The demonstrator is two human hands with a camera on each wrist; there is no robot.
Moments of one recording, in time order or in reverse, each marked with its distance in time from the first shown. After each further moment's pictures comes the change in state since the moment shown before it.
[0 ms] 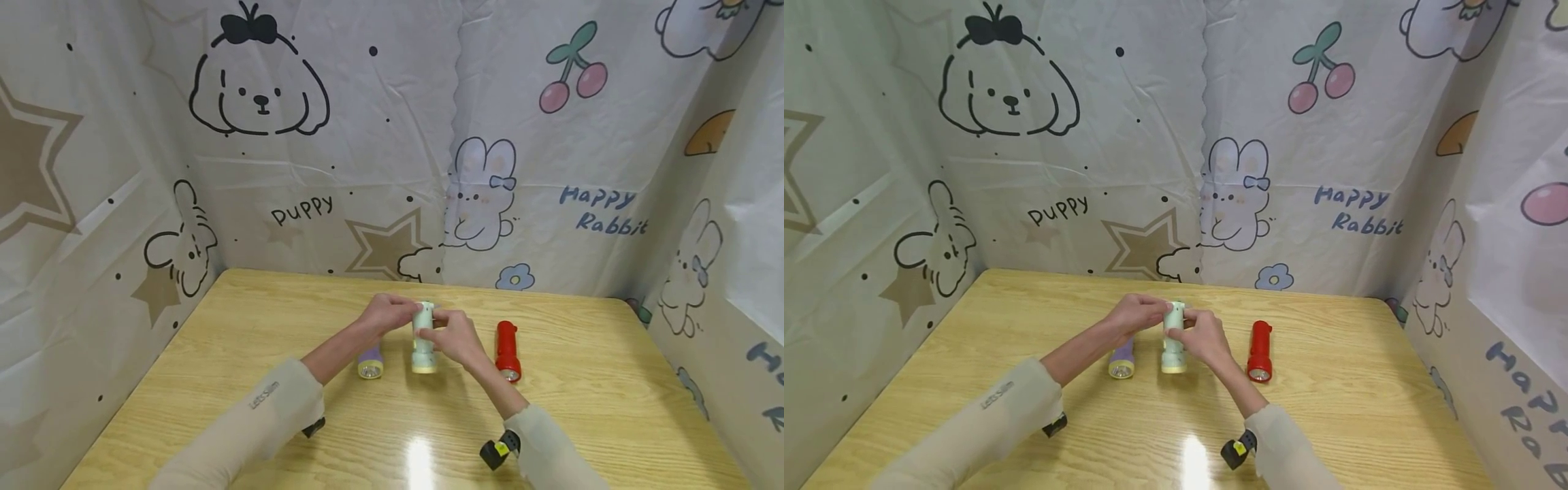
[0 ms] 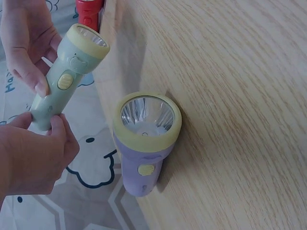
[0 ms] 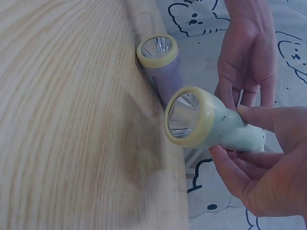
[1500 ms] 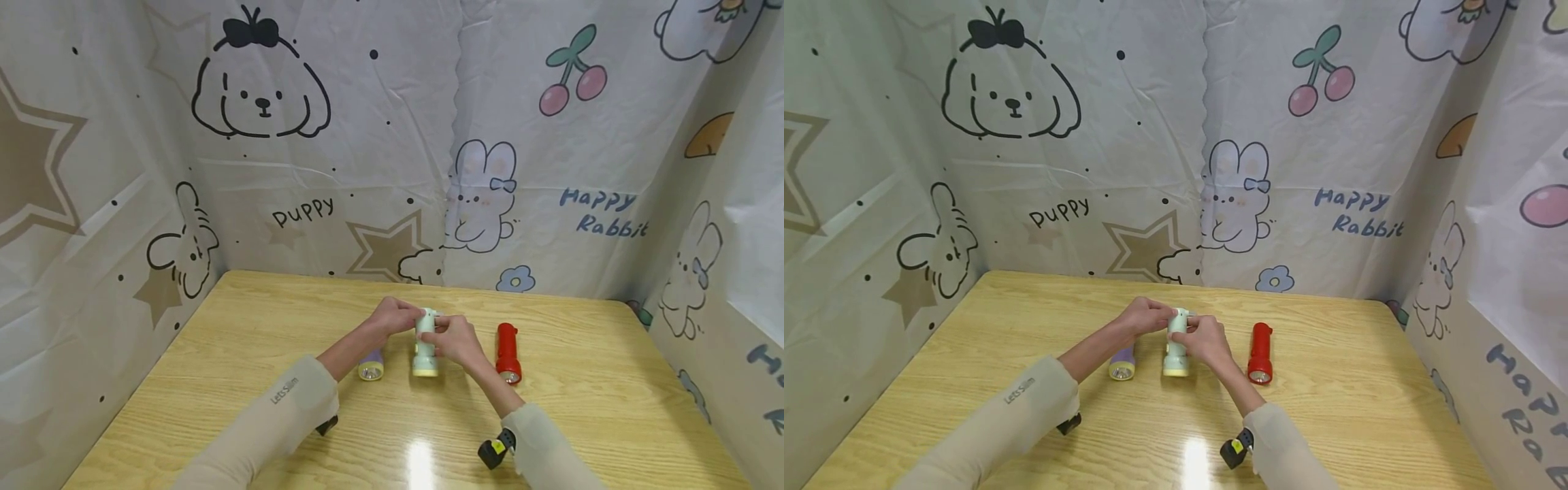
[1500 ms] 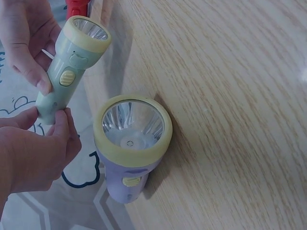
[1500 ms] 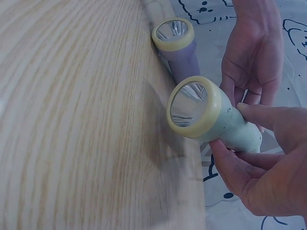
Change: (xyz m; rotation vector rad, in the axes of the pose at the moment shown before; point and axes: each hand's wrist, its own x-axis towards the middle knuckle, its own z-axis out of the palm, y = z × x) left_hand 0.017 -0.012 0.009 0.094 -0.017 -0.004; right_hand 0.010 0.015 0.004 -0.006 -0.006 0.125
